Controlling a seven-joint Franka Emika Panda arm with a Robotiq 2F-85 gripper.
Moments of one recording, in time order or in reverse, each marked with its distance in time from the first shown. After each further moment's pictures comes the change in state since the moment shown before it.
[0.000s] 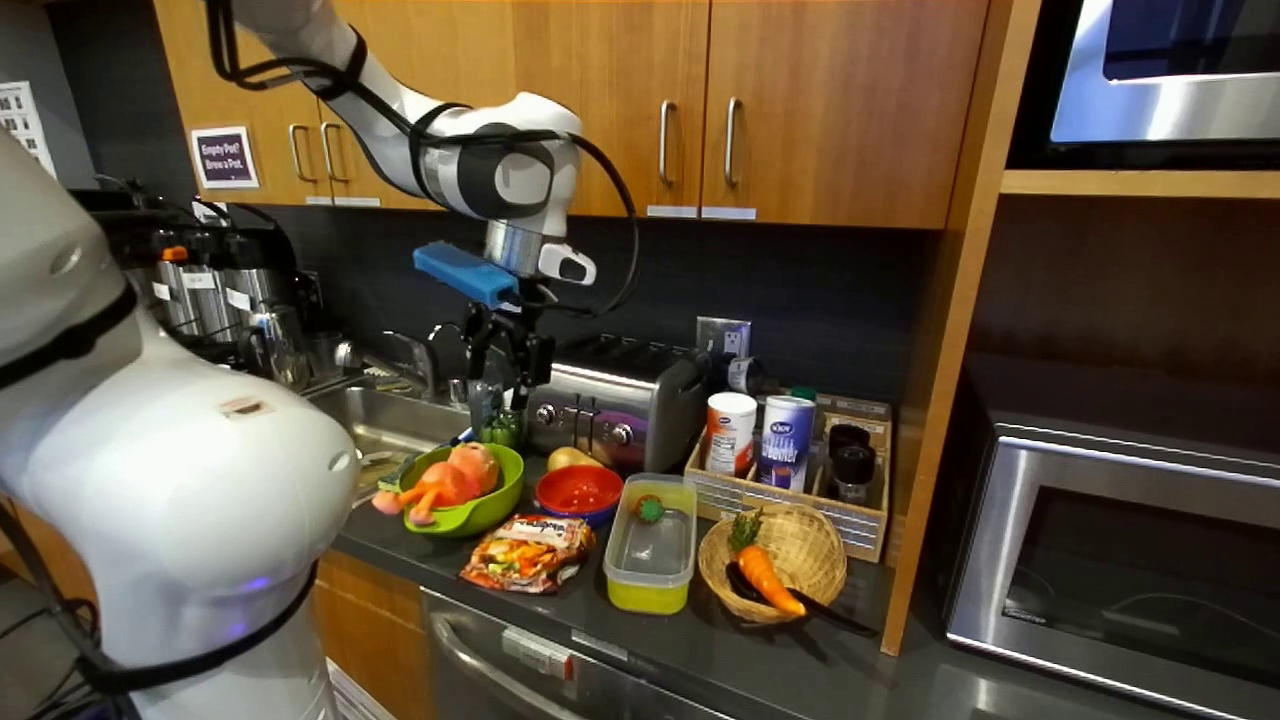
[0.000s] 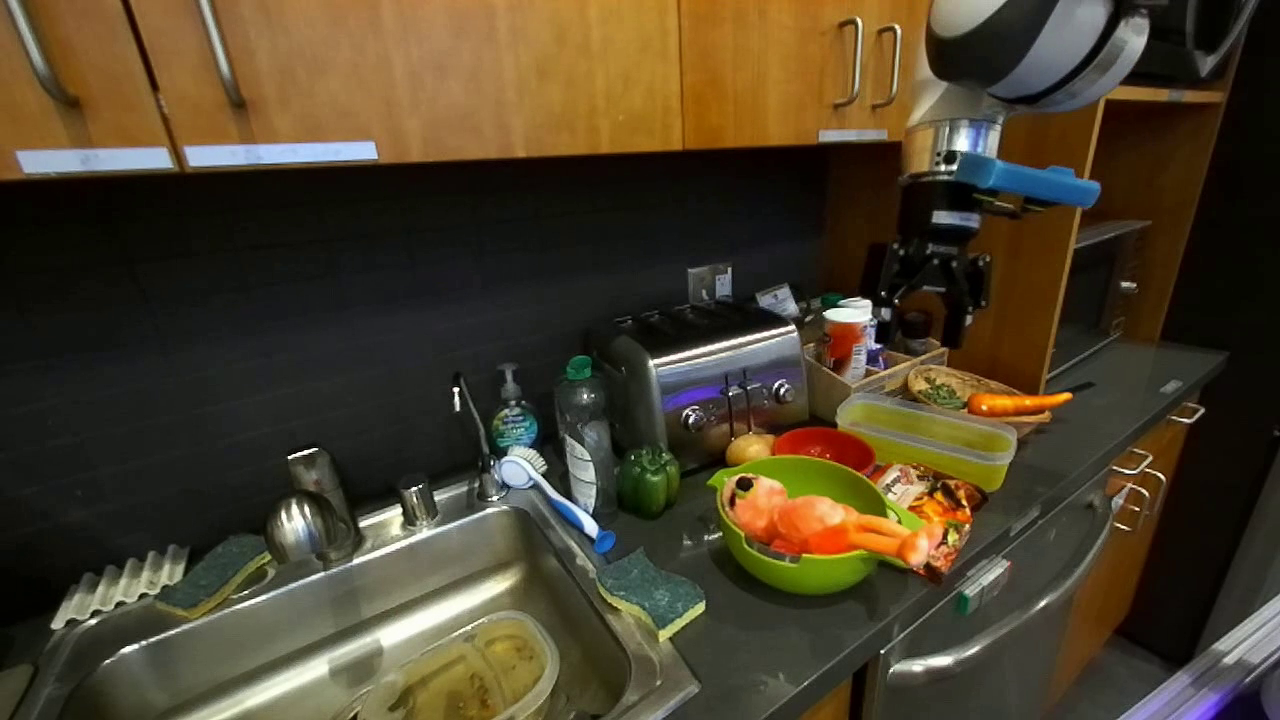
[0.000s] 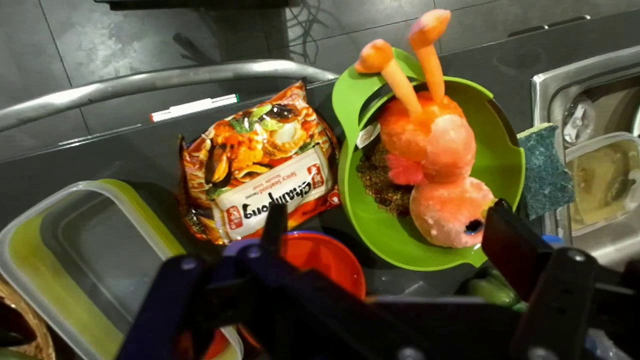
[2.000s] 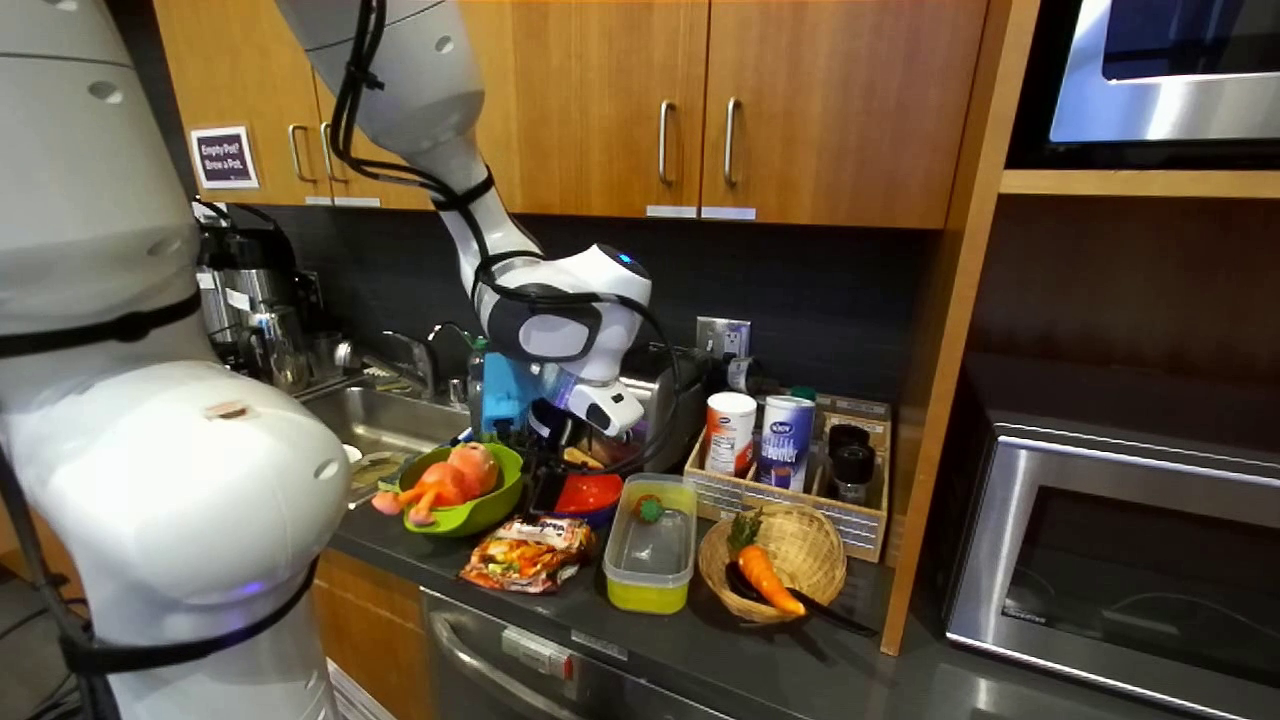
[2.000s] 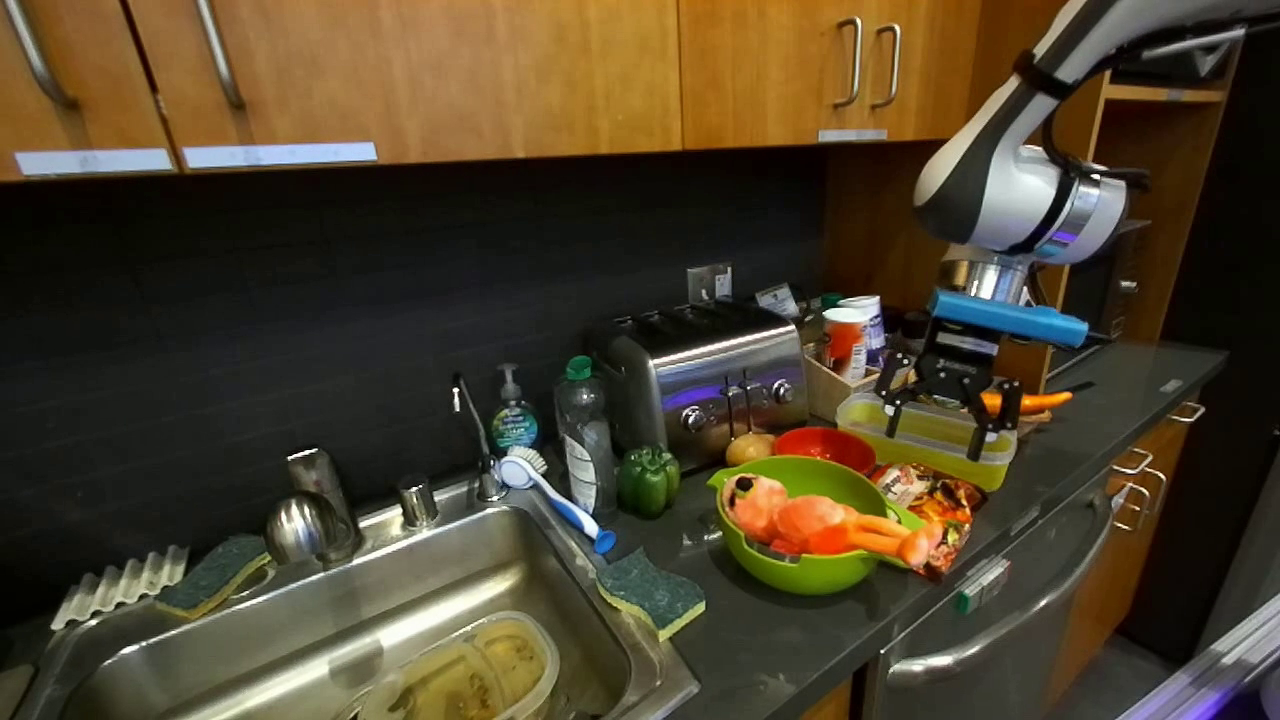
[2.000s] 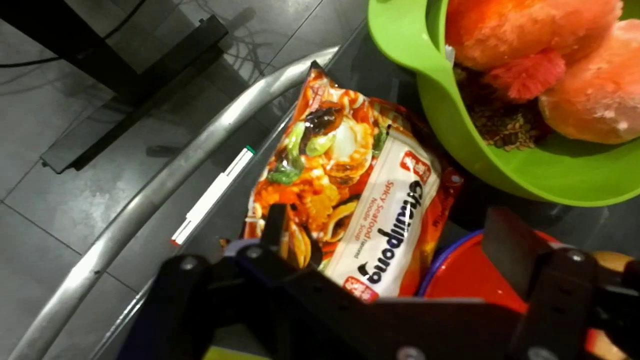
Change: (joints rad) arm -0.068 0.321 -0.086 -0.126 0.287 0.359 0.167
